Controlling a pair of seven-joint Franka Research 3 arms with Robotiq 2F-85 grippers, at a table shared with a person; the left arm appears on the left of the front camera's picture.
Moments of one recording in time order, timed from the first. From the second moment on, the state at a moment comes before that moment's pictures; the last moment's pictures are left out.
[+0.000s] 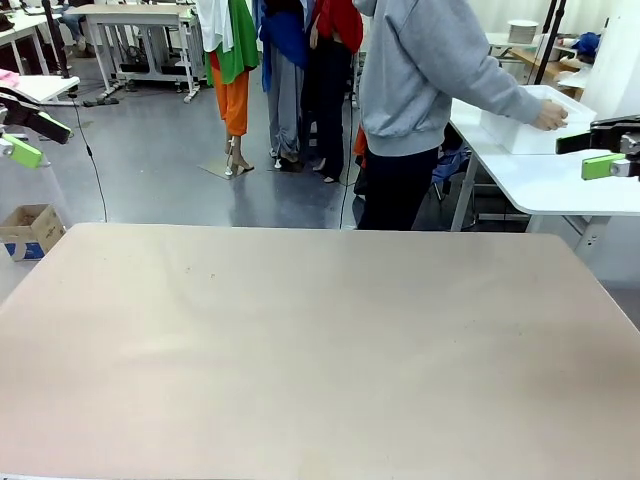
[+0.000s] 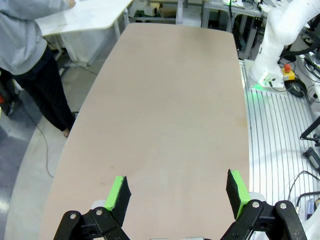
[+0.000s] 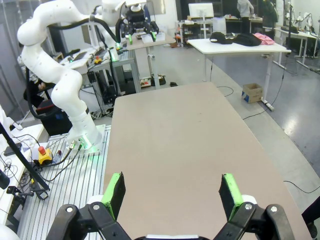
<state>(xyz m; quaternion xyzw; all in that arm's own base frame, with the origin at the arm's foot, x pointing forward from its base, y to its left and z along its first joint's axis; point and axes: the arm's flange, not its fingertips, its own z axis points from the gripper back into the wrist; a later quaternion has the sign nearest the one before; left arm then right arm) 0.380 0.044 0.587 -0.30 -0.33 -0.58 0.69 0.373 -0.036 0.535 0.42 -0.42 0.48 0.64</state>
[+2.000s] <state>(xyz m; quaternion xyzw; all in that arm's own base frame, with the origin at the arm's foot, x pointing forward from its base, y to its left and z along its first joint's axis) 0.380 0.044 0.587 -0.30 -0.33 -0.58 0.69 0.373 -0.036 0.535 0.42 -0.42 0.48 0.64</state>
